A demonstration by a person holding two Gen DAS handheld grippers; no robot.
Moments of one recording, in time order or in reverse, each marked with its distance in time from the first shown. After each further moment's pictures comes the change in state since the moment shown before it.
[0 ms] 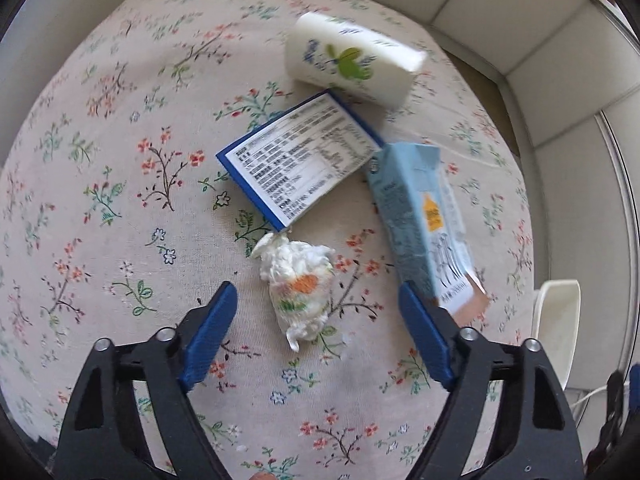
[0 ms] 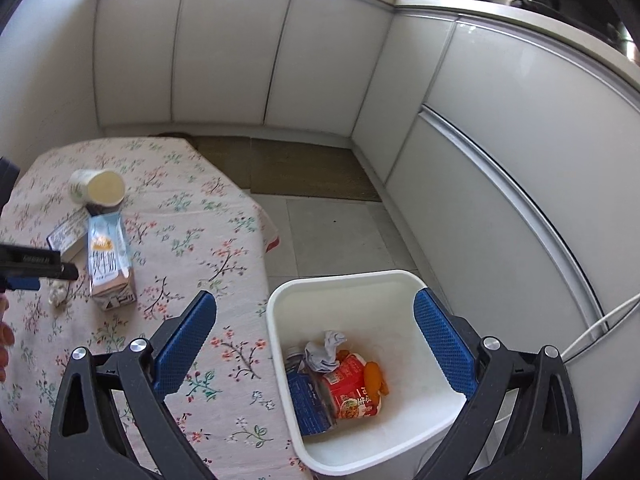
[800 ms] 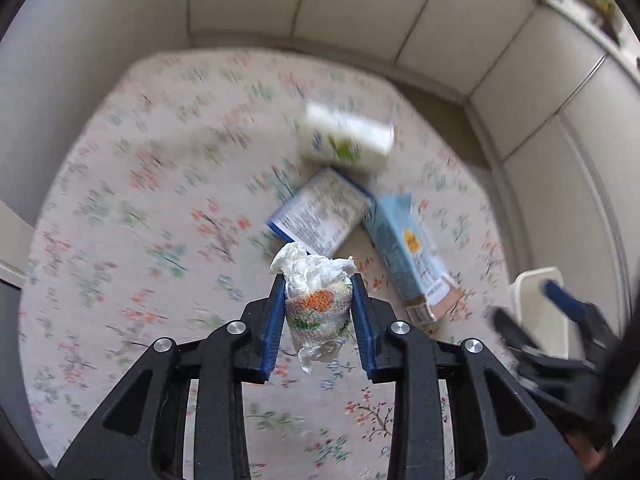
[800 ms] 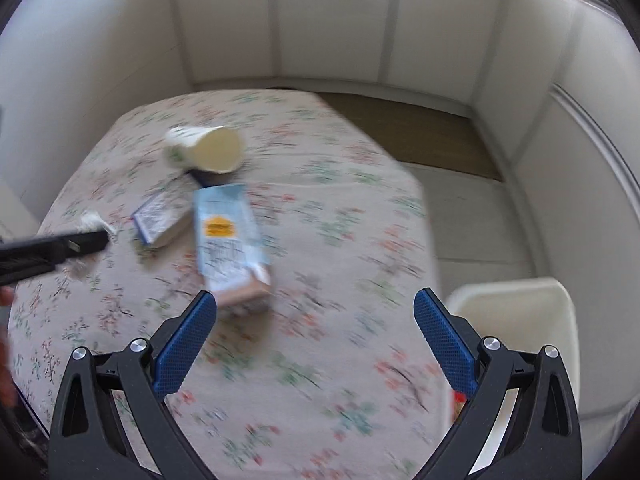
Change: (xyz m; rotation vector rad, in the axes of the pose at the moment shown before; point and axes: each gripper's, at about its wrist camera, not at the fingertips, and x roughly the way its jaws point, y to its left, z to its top) left arm -0.091 0.035 -0.008 0.138 -0.204 -0.057; right arm 0.058 0.117 0.030 -0.128 0.159 0.408
